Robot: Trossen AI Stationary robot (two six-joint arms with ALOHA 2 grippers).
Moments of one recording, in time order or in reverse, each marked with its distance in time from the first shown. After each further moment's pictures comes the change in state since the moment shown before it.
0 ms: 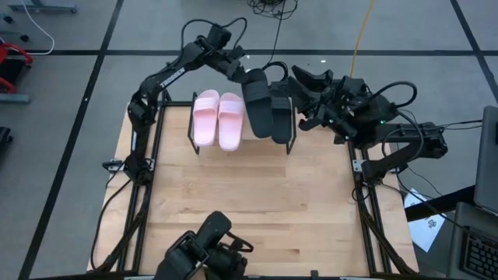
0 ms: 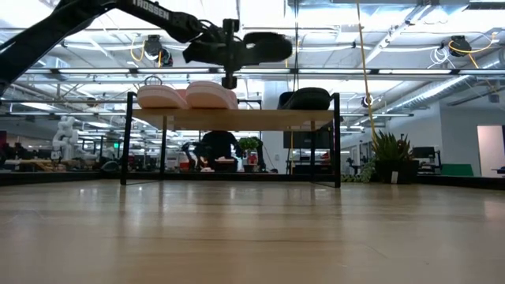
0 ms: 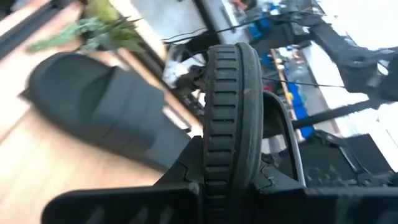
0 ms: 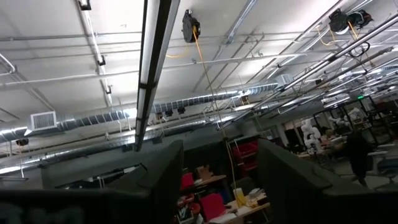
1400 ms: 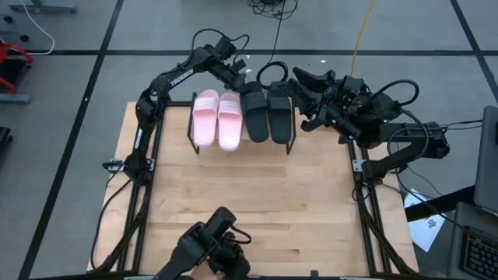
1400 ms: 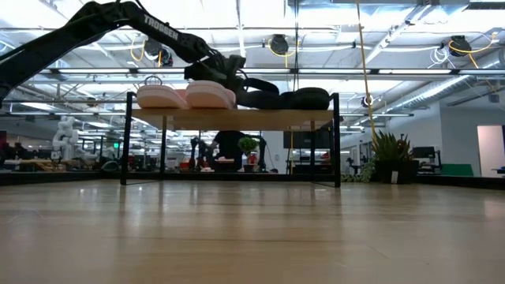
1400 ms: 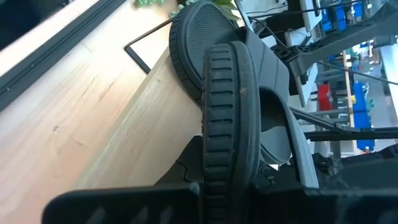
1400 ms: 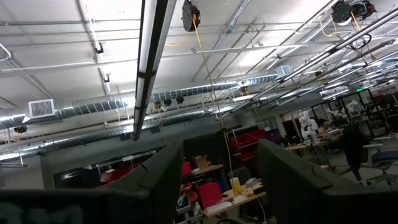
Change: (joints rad) left arm 0.026 0.119 0.000 -0.202 -0.234 0.176; right arm 0.000 -0.031 -0.001 -0.085 0.000 0.008
